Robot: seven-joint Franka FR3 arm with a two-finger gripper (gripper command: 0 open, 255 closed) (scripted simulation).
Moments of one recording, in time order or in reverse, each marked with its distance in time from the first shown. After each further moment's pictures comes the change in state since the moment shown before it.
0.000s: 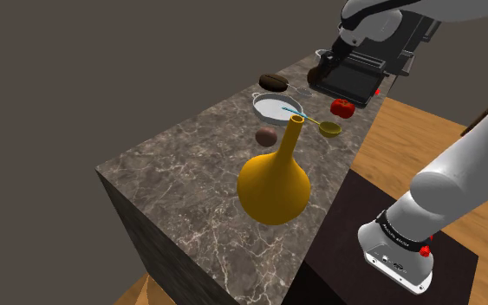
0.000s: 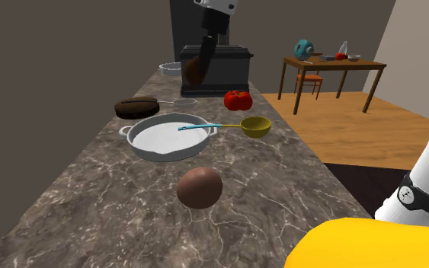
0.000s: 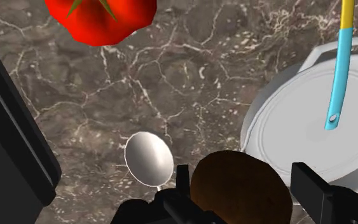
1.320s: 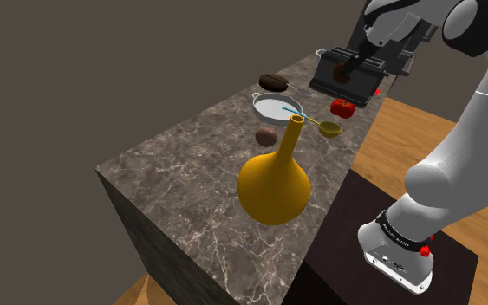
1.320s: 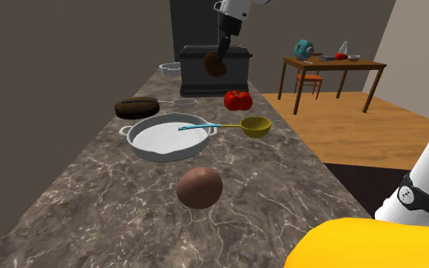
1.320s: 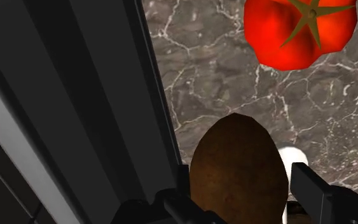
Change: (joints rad) arm -0.195 0.258 -0.102 0.311 0.151 -0.103 -0.340
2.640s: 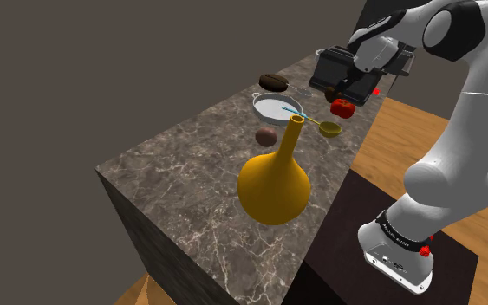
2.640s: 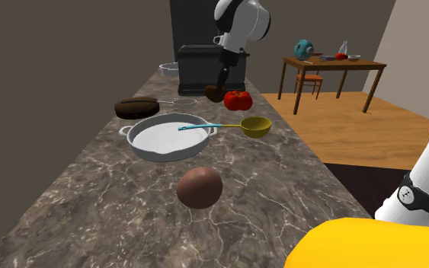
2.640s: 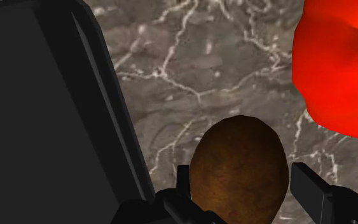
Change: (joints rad) arm -0.031 0.127 0.046 -0.090 0.075 0.177 -0.086
